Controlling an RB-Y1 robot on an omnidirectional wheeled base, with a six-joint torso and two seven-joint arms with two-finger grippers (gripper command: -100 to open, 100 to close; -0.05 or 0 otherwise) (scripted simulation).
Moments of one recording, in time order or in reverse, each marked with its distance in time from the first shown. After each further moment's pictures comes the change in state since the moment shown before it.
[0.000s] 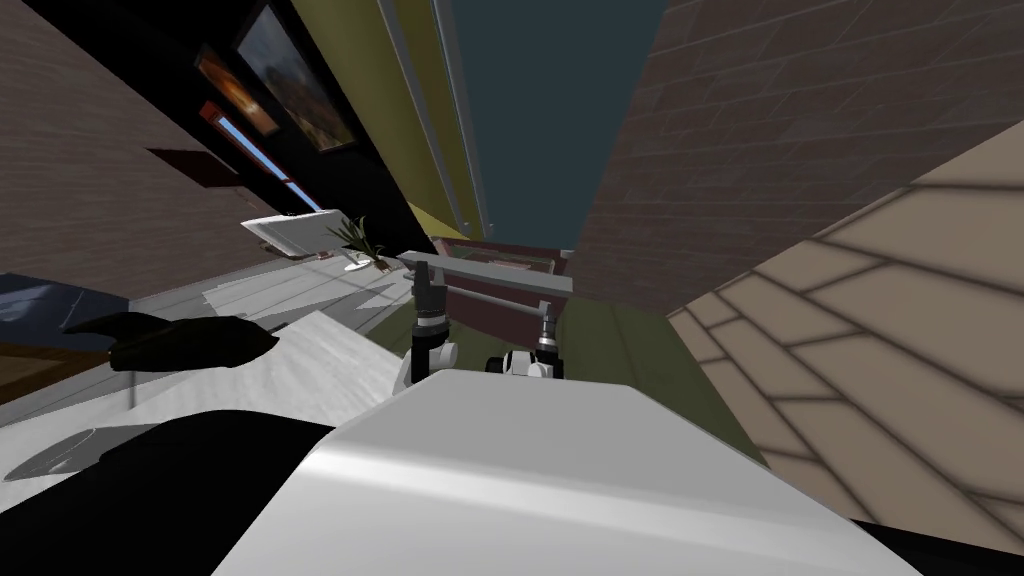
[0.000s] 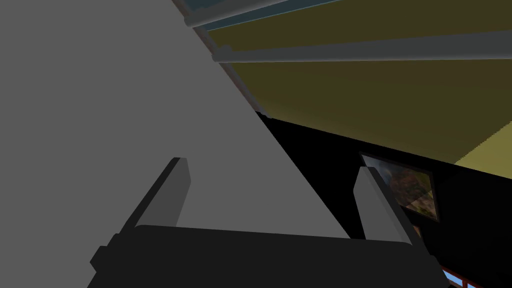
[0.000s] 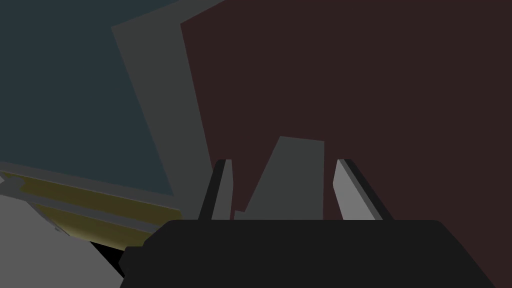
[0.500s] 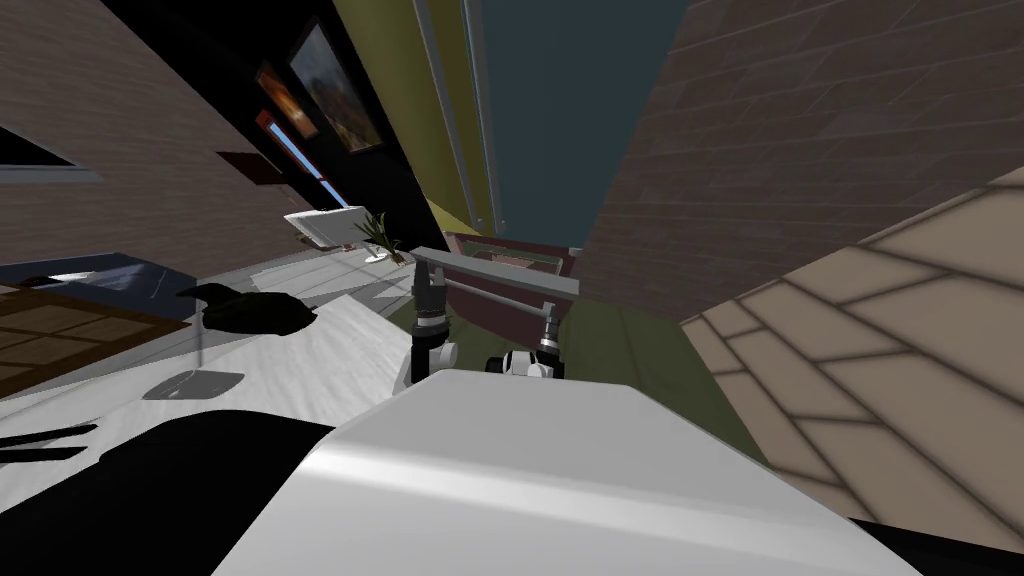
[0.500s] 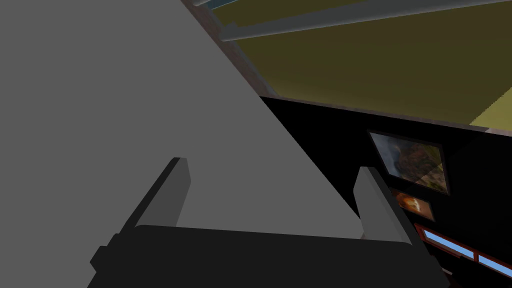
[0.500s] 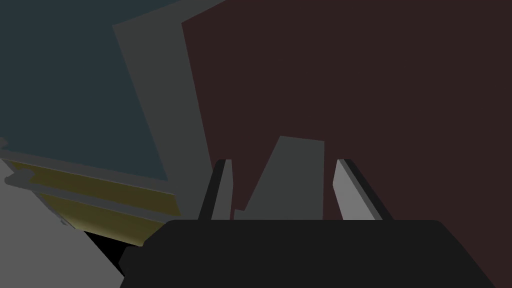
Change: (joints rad) left arm 0.000 0.000 0.000 0.000 0.000 0.000 0.000; right arm 0.011 0.006 0.003 0.002 -0.052 -0.063 0.059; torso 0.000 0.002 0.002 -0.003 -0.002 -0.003
